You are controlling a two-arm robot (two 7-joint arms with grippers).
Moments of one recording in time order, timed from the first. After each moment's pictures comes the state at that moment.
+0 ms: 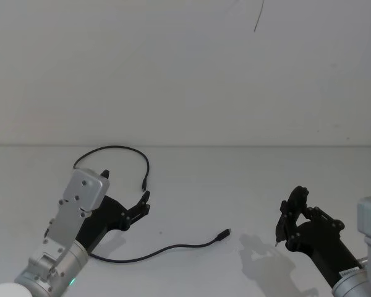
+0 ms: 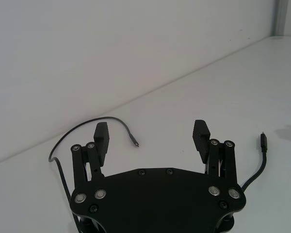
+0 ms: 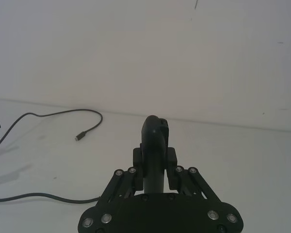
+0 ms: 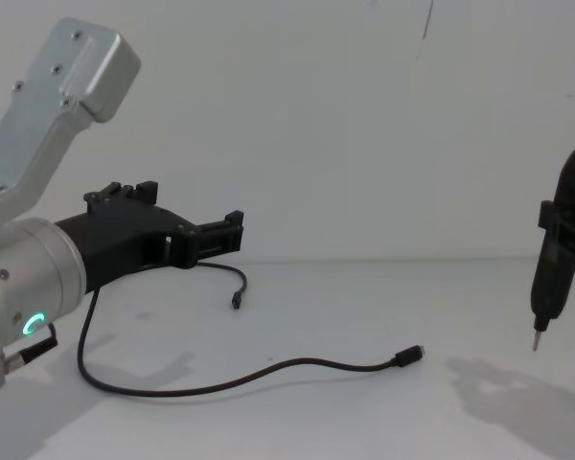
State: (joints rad) left arm -0.24 0.38 0.45 -1.63 -0.20 0.01 -0.01; right arm -0.01 0.34 -0.23 -1.77 0.29 0.03 0.07
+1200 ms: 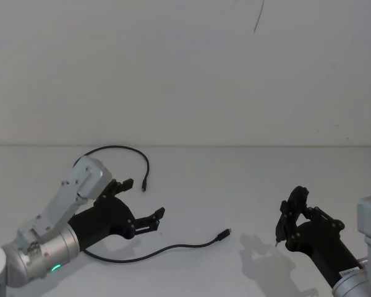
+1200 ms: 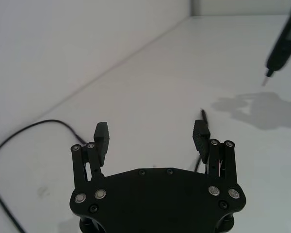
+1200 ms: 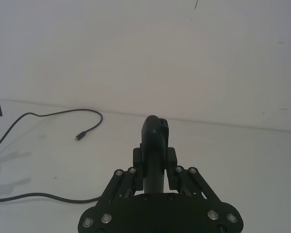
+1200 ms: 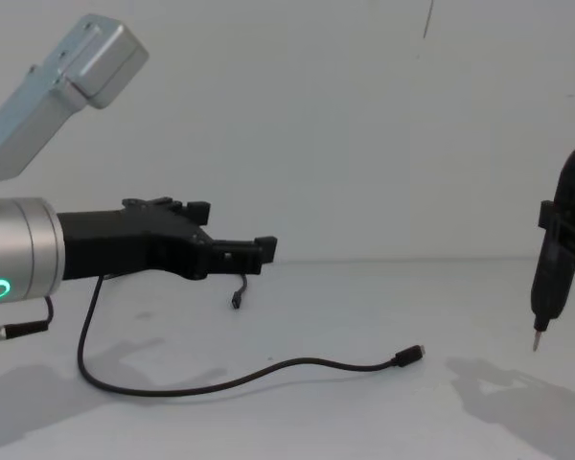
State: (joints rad) left arm -0.36 0.48 0.47 -1.56 -0.34 0.09 -0.41; right arm -0.01 0.34 -0.23 -1.77 0.29 0.03 0.07
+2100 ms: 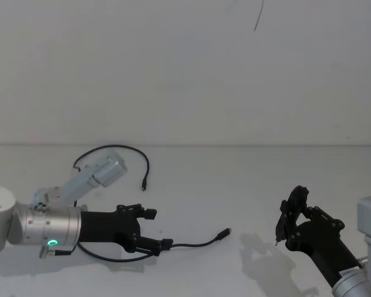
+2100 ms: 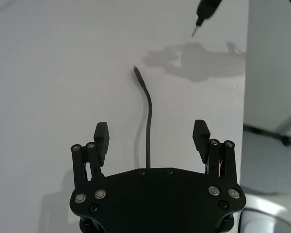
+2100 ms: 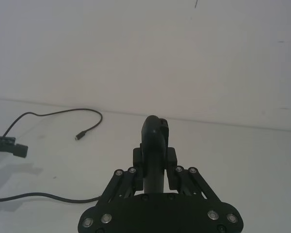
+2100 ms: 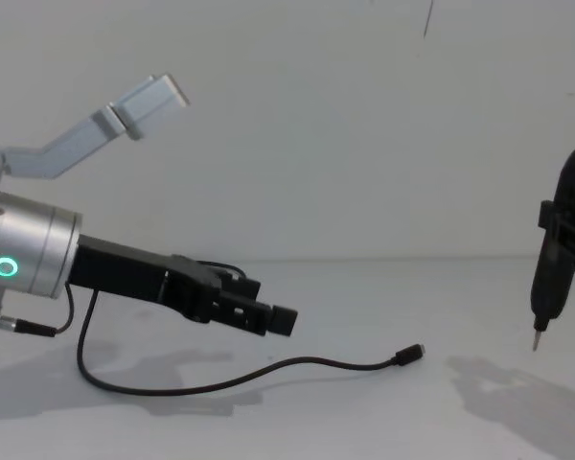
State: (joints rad) left arm -0.71 0.46 0.64 -1.17 -0.44 0.24 -0.94; right arm -0.01 0.34 -0.23 -1.77 0.29 0.03 0.07
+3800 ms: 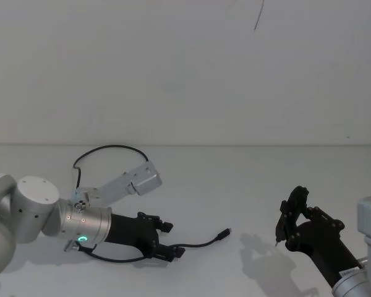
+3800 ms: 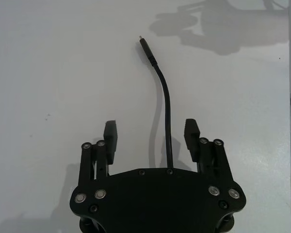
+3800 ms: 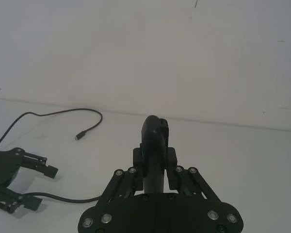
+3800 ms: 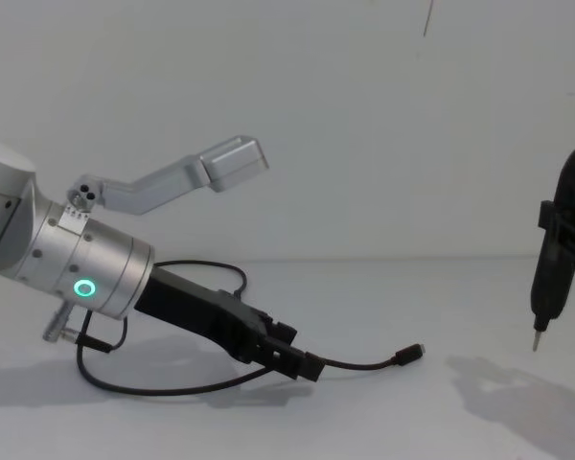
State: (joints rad) left arm -0.87 0.34 0.81 -0.92 -0.33 0.22 -0.94; right arm -0.01 0.34 -0.23 -1.77 0.29 0.03 0.07
